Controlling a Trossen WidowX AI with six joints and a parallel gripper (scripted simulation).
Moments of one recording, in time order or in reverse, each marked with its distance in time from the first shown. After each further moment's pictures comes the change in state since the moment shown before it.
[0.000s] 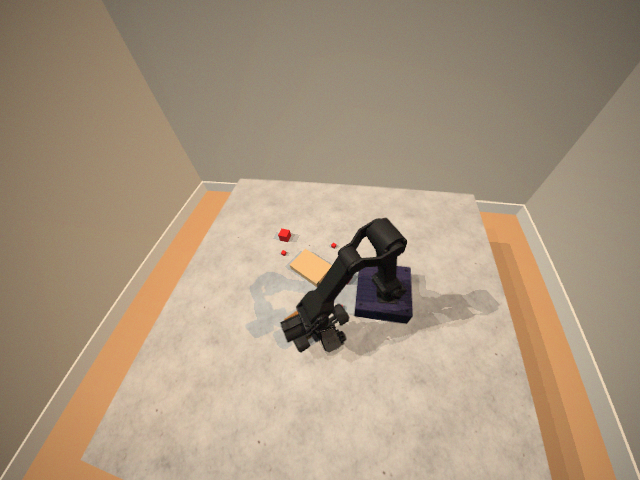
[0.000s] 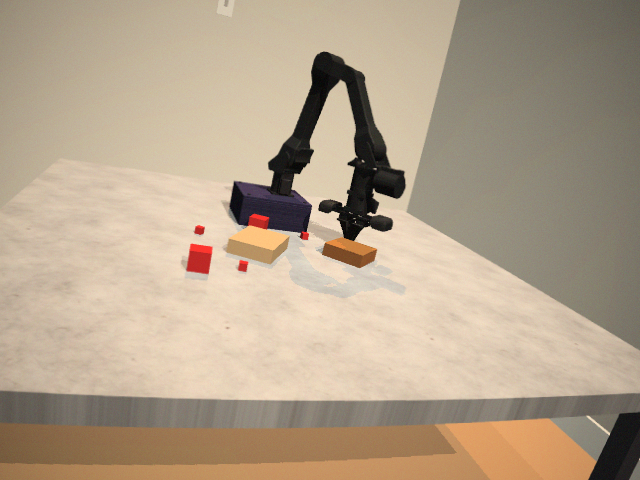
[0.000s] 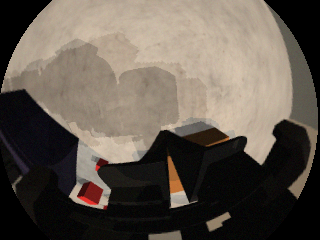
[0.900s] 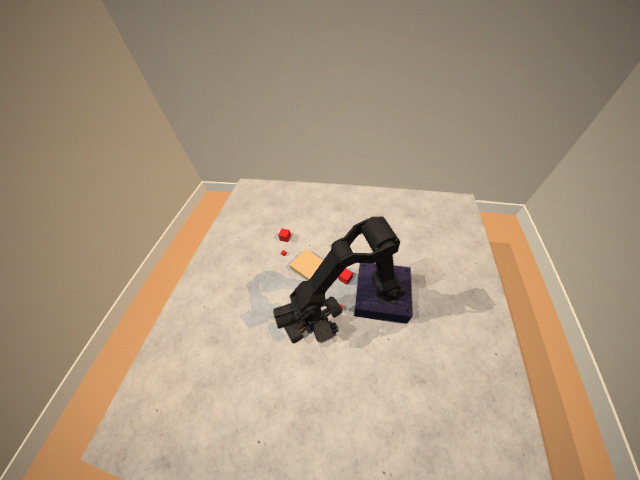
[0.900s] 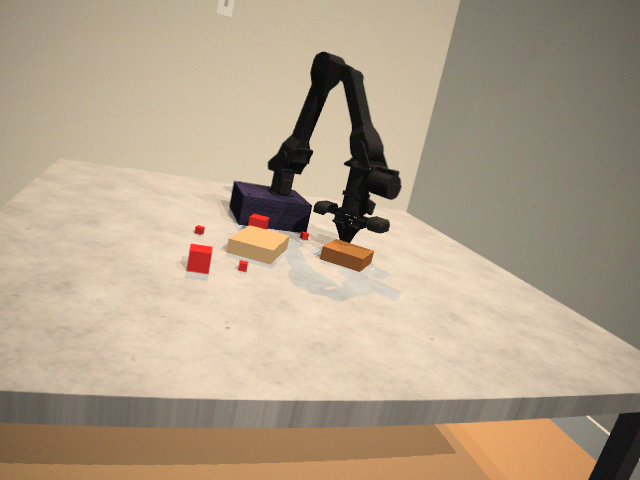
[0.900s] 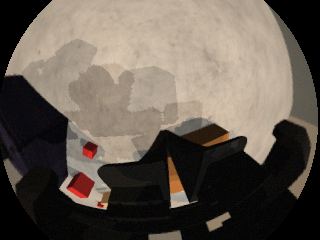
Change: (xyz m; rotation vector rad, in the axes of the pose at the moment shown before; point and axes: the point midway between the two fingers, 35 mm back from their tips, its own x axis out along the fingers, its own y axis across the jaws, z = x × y) arm -0.001 -0.005 -0.034 0.000 0.004 -0.001
